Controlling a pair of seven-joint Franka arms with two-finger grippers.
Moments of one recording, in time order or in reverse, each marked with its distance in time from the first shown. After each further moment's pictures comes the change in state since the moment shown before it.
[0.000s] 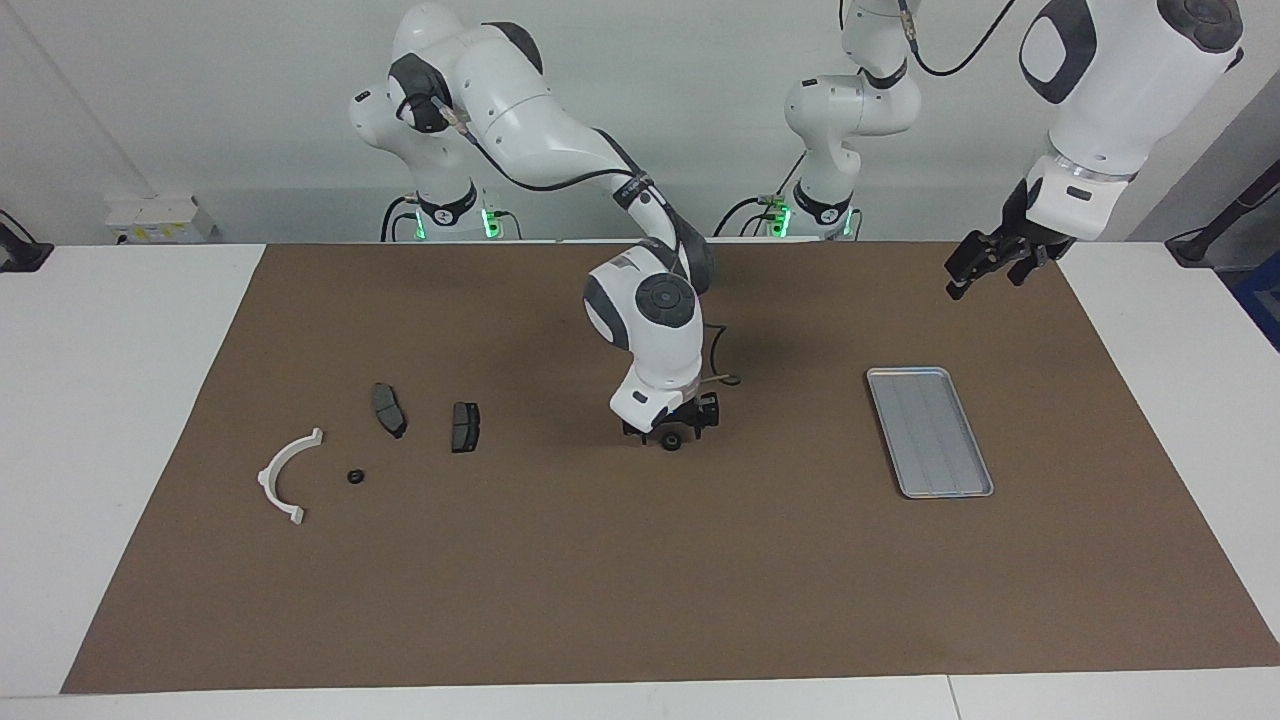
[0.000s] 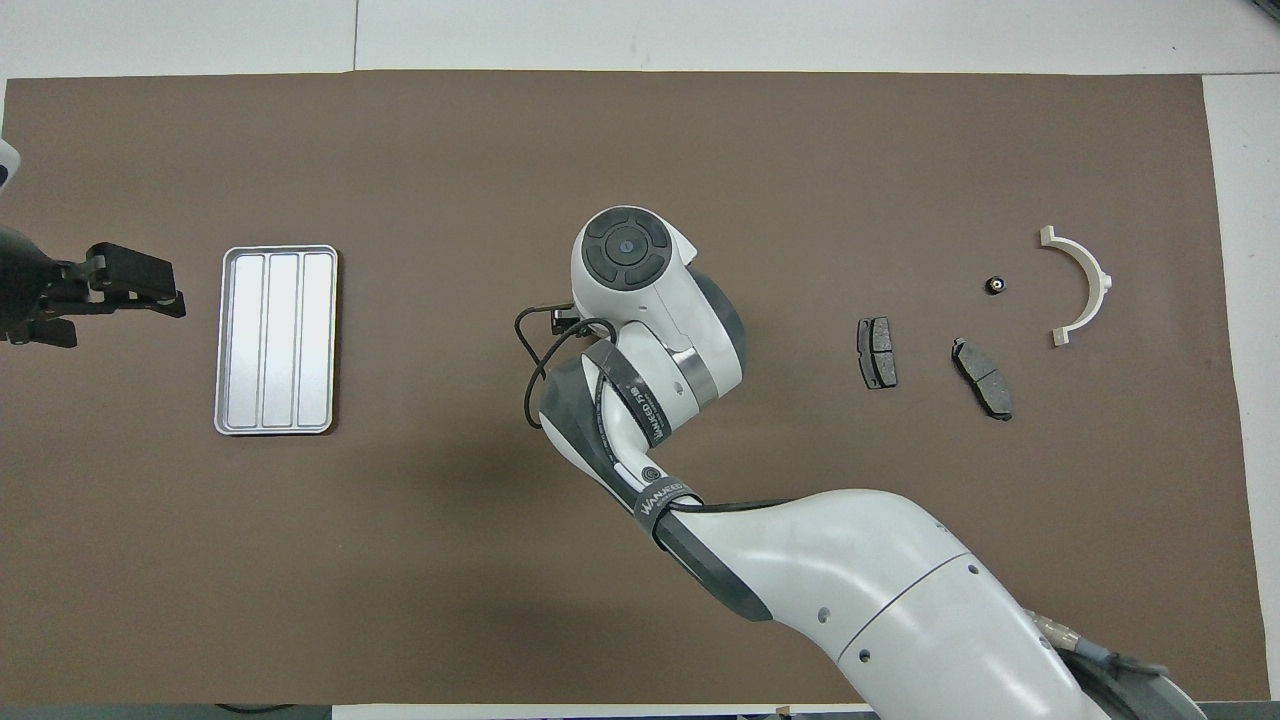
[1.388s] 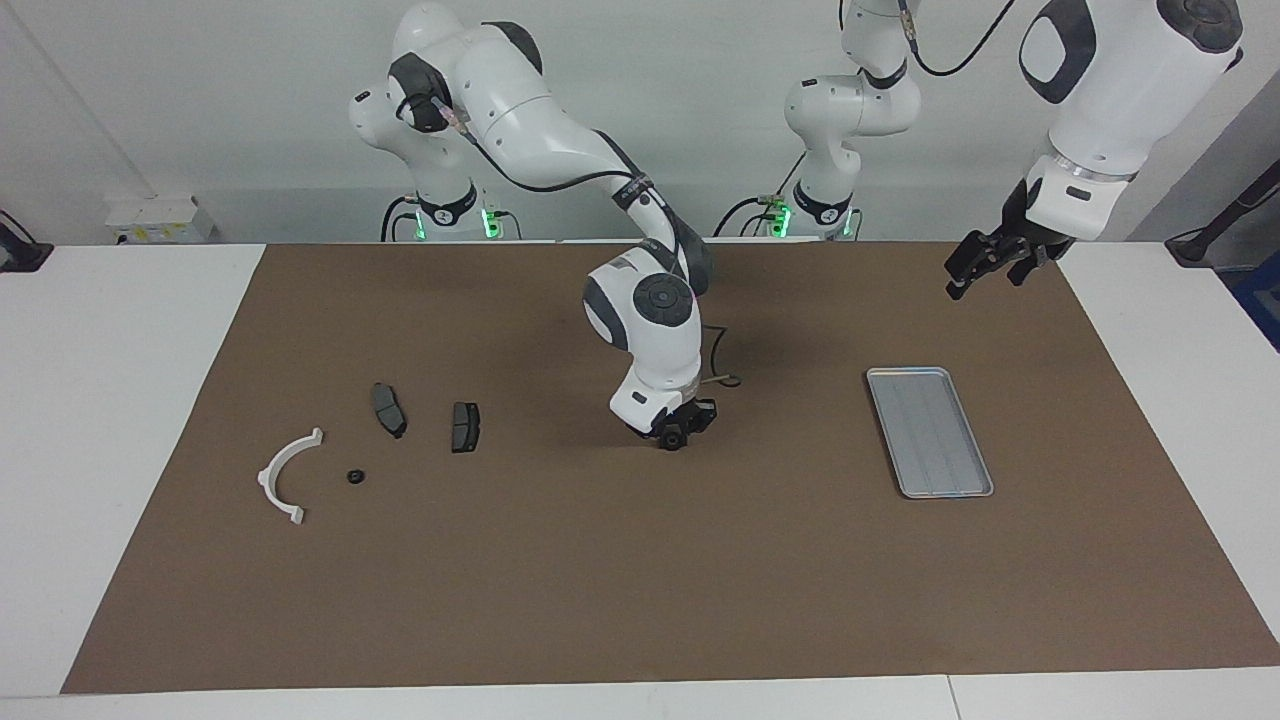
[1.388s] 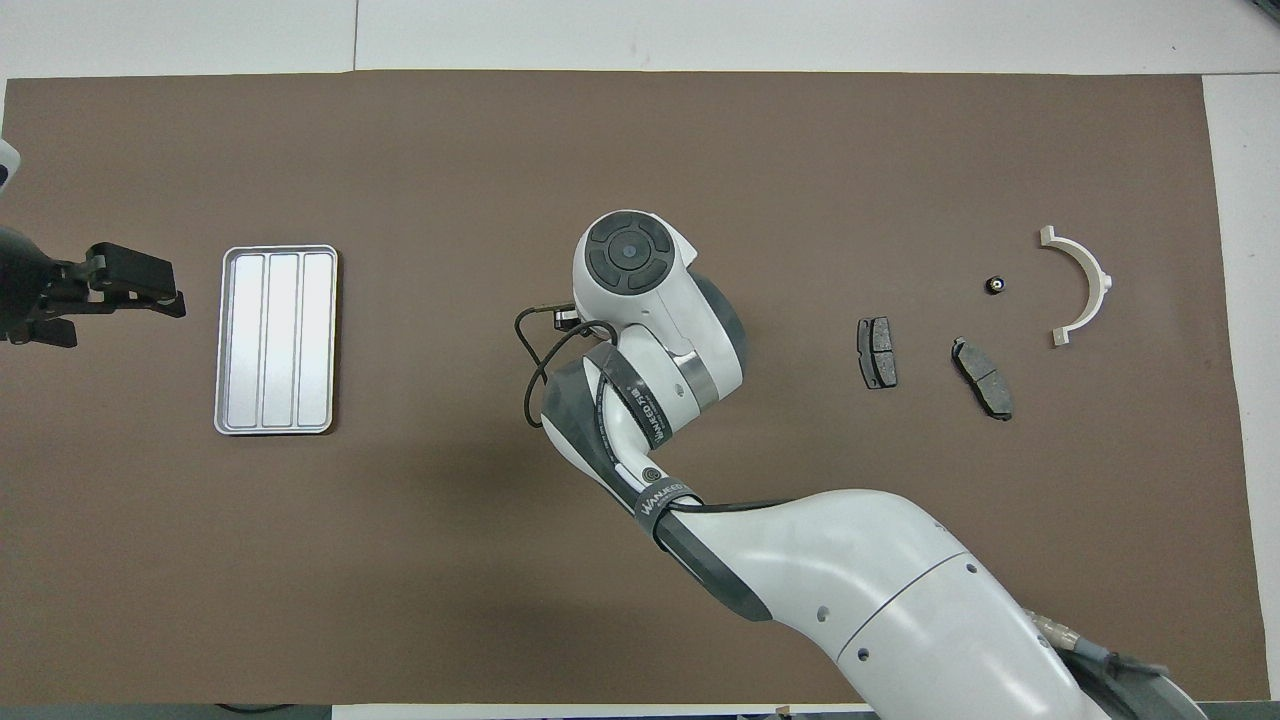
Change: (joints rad) left arm 0.000 0.000 0.000 0.000 0.000 0.000 0.000; right arm -0.001 -0.002 0.000 -0.014 0.002 0.024 0.000
